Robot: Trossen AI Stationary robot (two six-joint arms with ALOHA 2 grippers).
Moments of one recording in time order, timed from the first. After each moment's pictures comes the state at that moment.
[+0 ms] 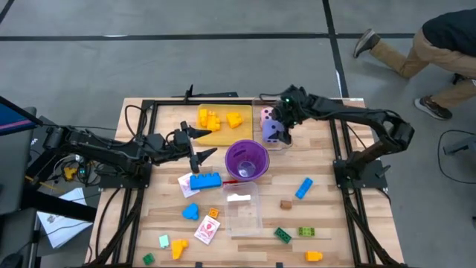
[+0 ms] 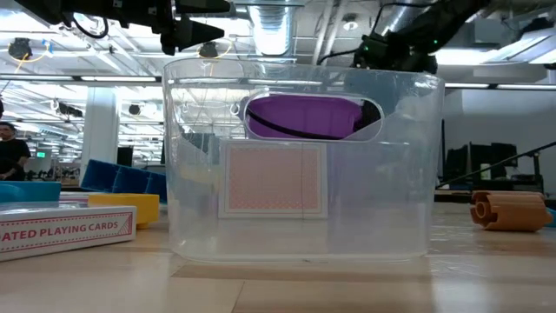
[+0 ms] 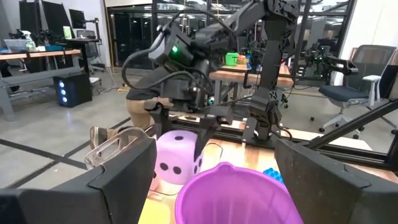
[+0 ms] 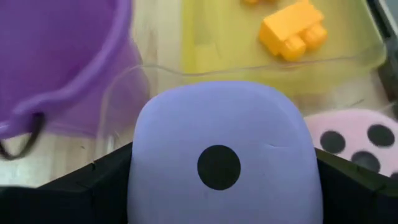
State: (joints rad) left arm -0.08 0.97 0.49 0.51 -0.41 -0.03; right arm -0.61 1.48 0.97 -0.44 -0.40 -0.38
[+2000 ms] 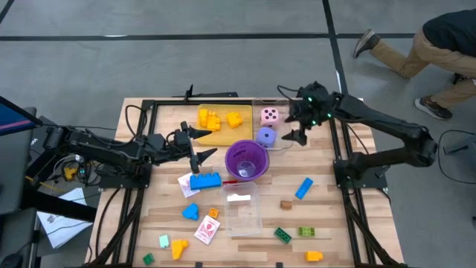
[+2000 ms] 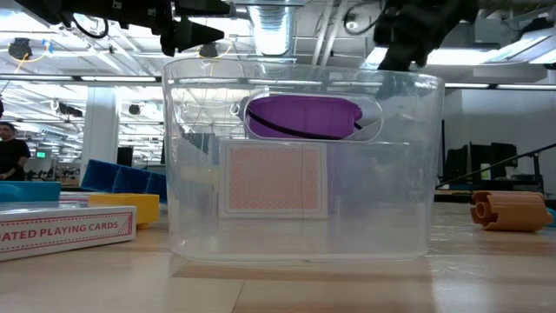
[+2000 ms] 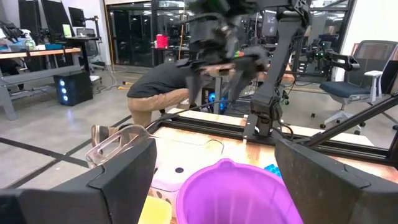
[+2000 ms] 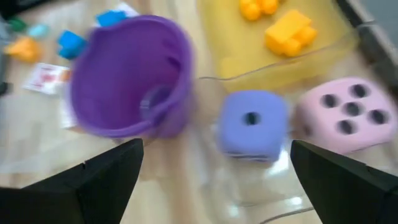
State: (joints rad) left arm -0.08 0.97 0.49 0.50 -0.41 -0.03; right arm -0.53 1.16 1.06 -0.77 -0.37 -0.09
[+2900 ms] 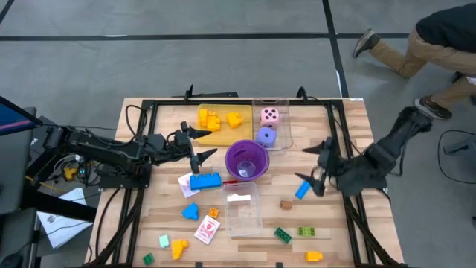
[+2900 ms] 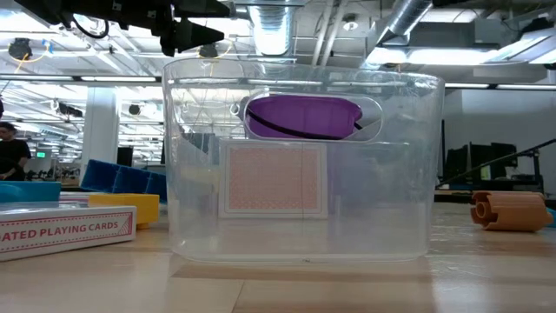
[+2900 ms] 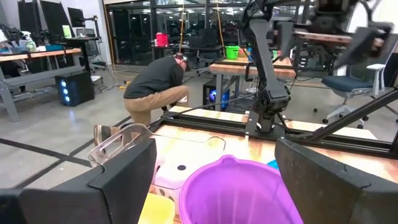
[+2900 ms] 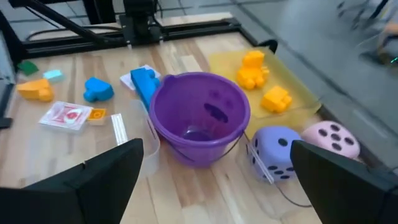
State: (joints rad) left arm -0.08 0.97 0.49 0.49 -0.41 -0.01; right arm 0.71 1.01 1.05 -0.89 0.93 0.66
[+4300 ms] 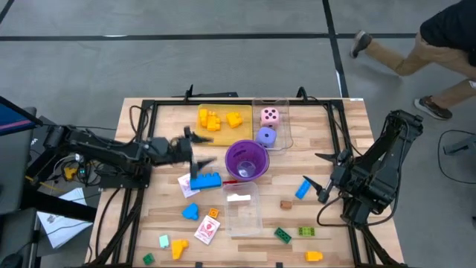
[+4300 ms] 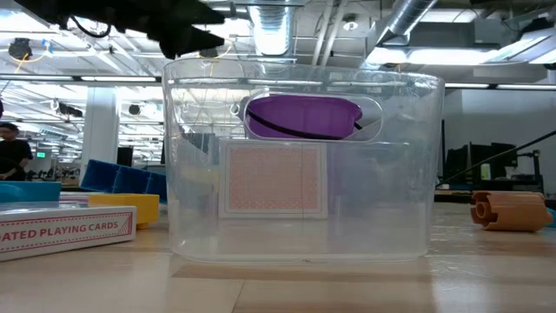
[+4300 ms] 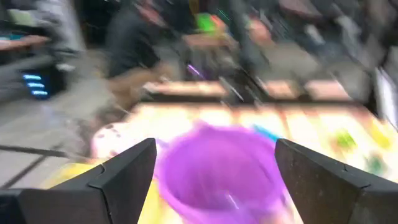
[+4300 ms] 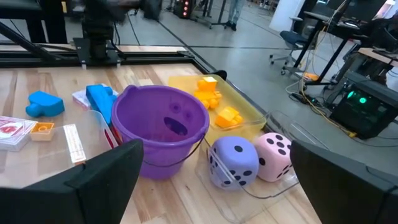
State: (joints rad) left arm -0.12 0.97 0.49 0.36 -0.32 0.05; right arm 1.01 1.22 1.05 -1.49 1.31 1.44
